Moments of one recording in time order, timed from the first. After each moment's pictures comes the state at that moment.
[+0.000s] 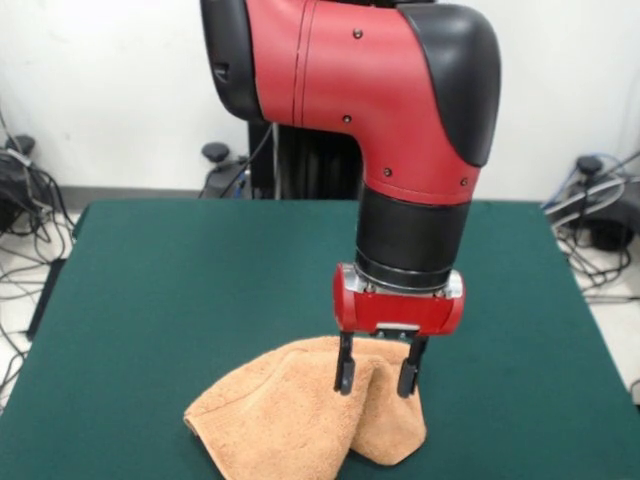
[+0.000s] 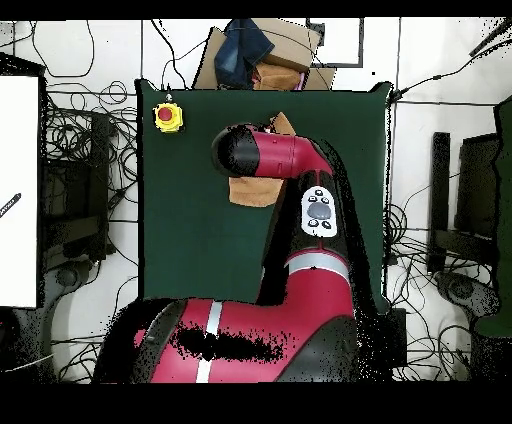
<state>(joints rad) -0.15 -0.34 0.00 1.25 -0.08 0.36 1.57</state>
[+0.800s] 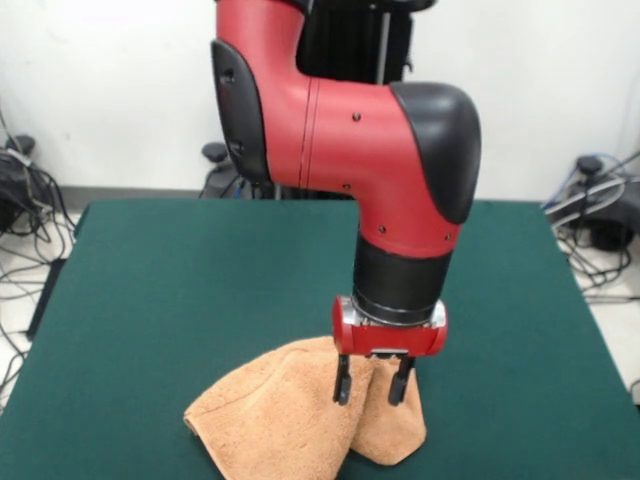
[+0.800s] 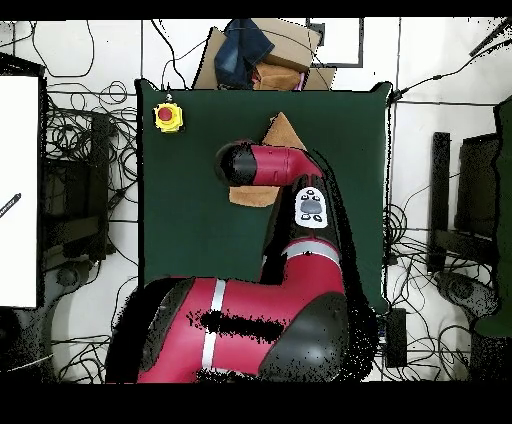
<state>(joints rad) -0.15 -0.23 0.00 1.22 -0.12 0.36 1.57</state>
